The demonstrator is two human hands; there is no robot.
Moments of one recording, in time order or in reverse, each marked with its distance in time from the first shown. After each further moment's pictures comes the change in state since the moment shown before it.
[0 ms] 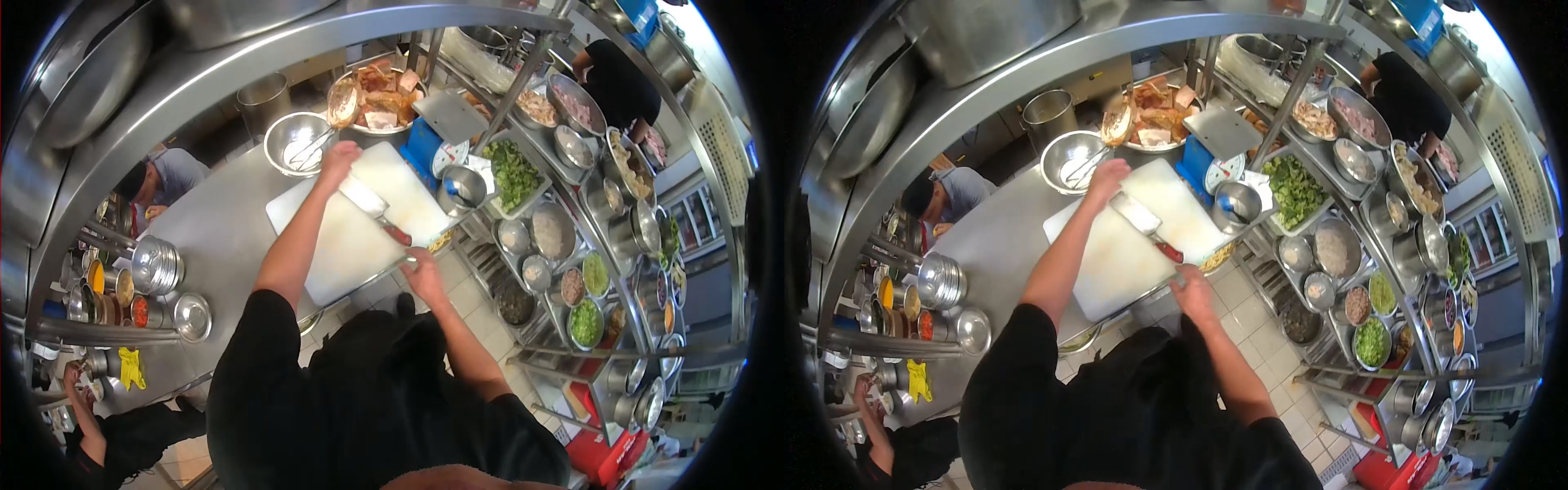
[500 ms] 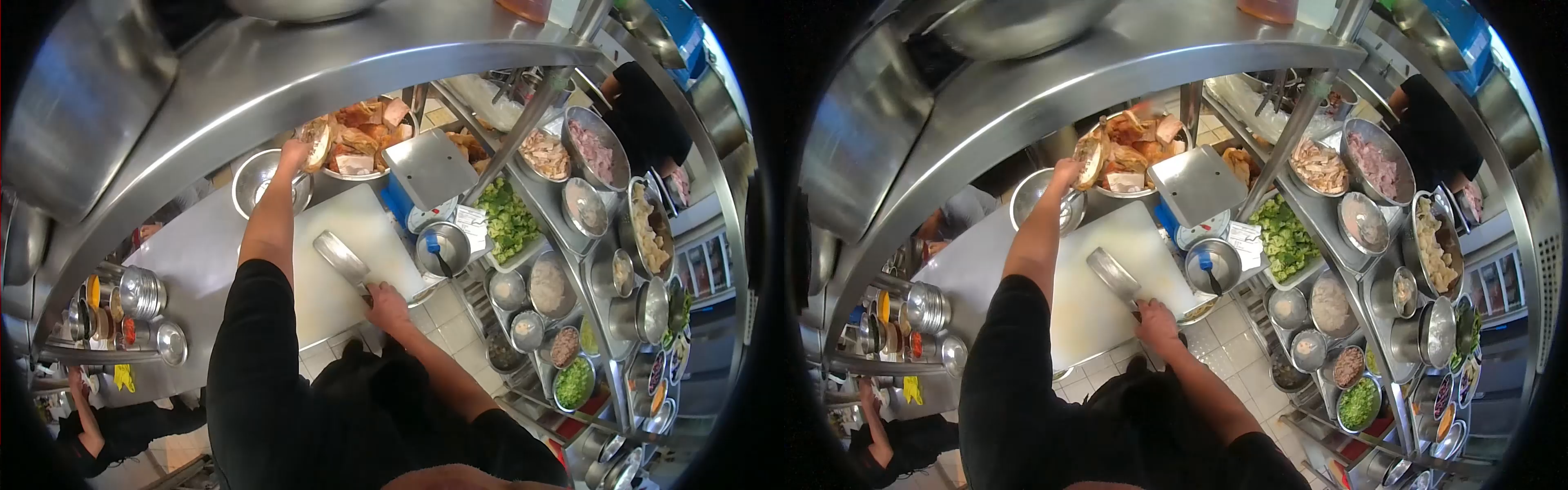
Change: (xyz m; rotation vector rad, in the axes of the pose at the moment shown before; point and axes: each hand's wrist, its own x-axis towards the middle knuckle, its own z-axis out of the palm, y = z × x) left_hand 0.242 -0.024 -0.036 0.394 0.279 -0.127; right_hand 0.109 0.031 -0.014 -0.226 -0.462 -0.056
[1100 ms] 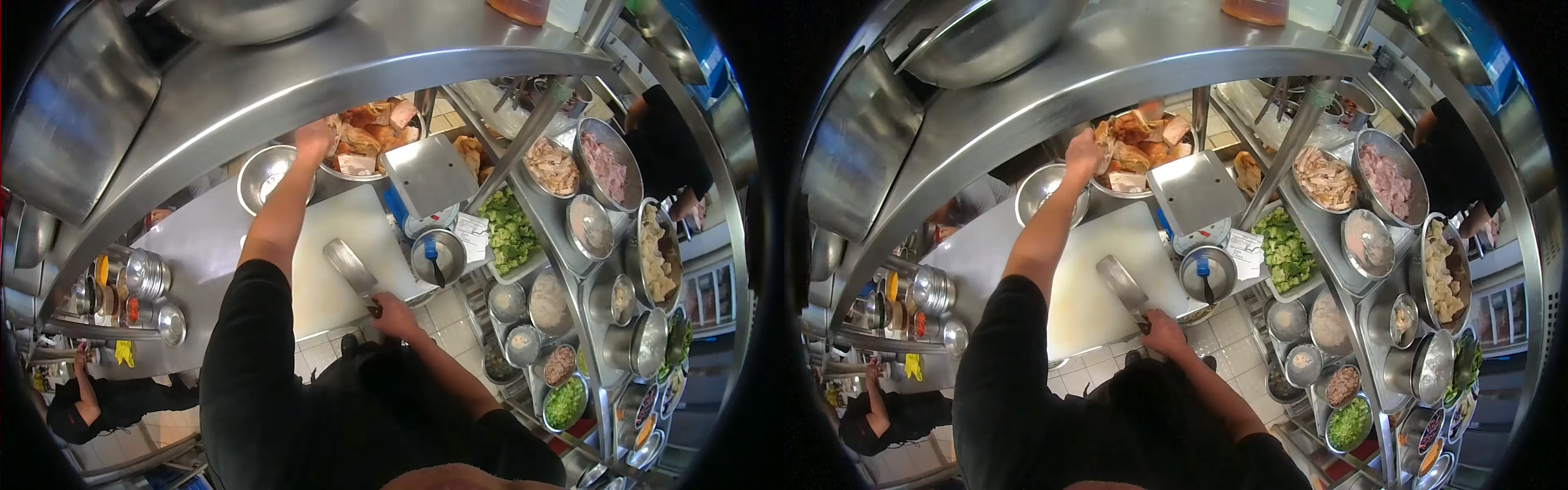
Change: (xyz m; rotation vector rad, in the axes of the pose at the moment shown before) left_hand -0.077 0.107 0.021 0.600 0.437 0.496; right_hand -0.015 0.044 -0.025 0.258 -0.201 0.011
